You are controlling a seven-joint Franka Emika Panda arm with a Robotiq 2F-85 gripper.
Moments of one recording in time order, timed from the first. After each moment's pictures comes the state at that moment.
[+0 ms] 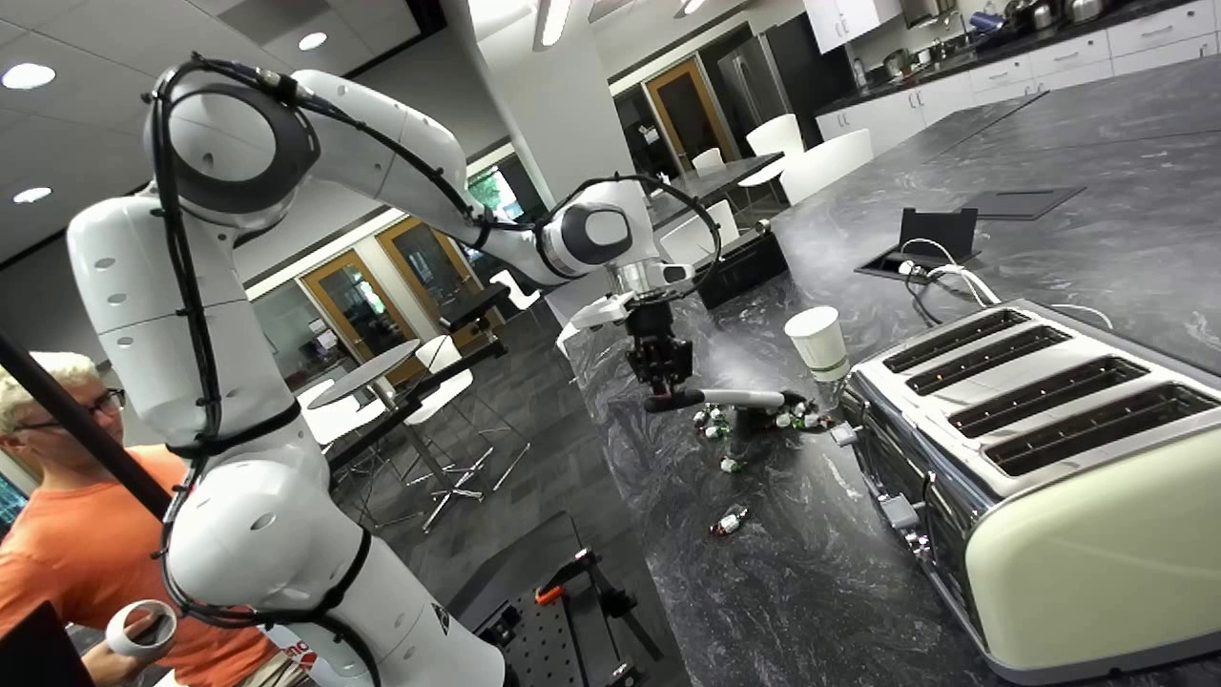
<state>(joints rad) 0.23 0.26 0.14 -2.18 -0.15 2.11 0.06</state>
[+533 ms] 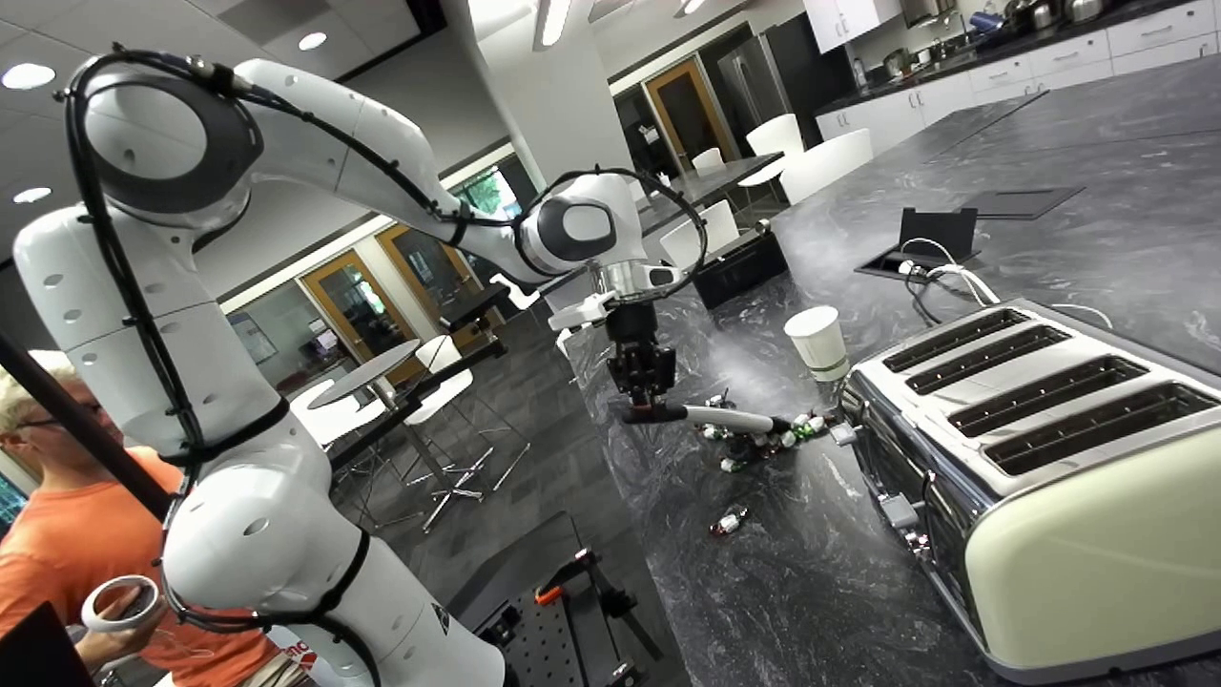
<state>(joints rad) 0.19 0.13 0.14 -2.29 -0.15 2.03 0.00</state>
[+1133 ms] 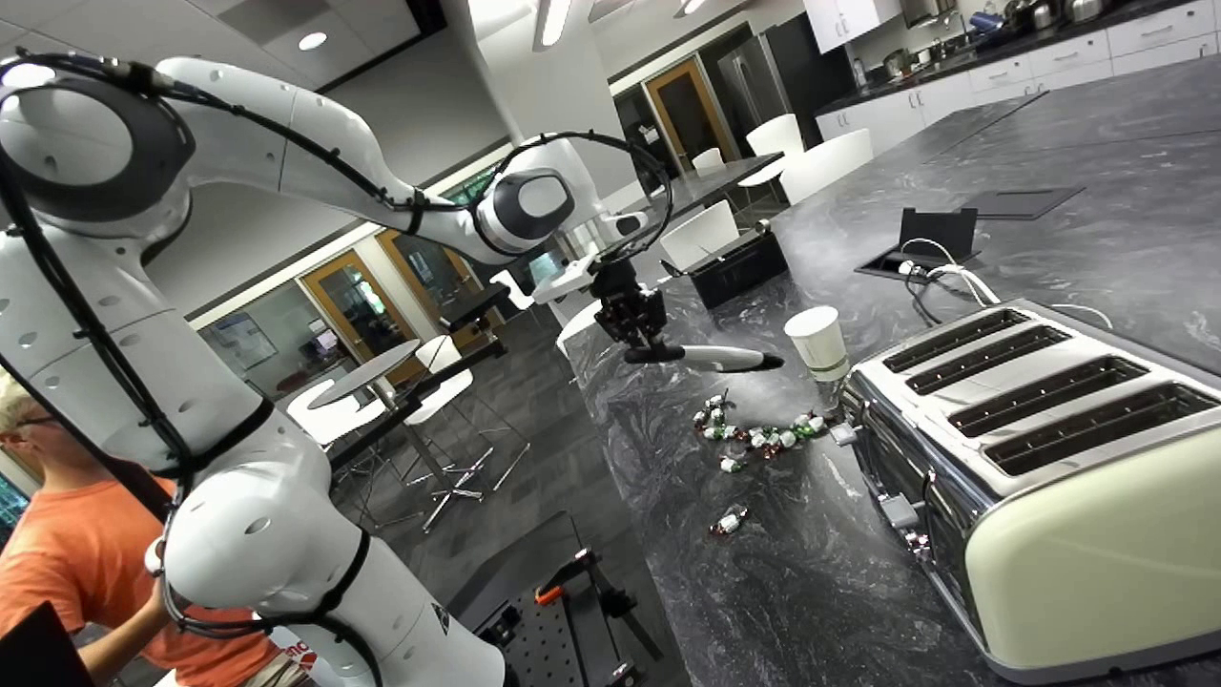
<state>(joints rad) 0.20 -0.02 0.19 -2.34 -0.12 2.26 -0.05</state>
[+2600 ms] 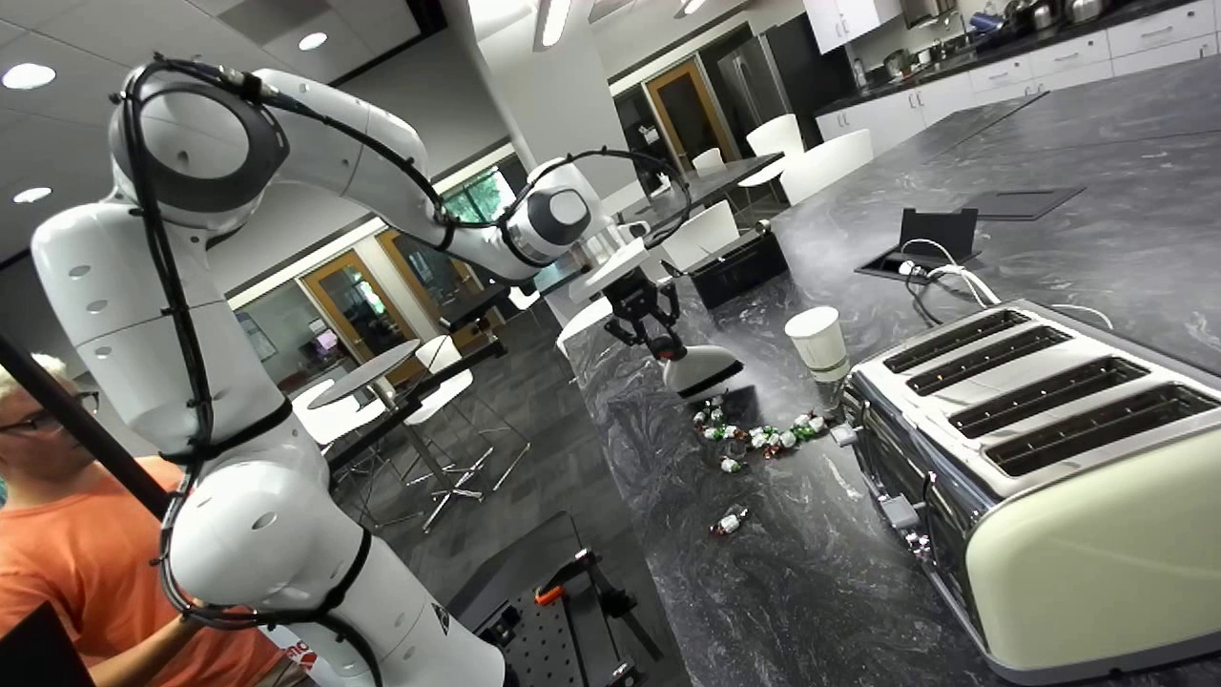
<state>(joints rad) 0.24 0.17 0.25 -2.19 -0.30 2.33 -0.47</state>
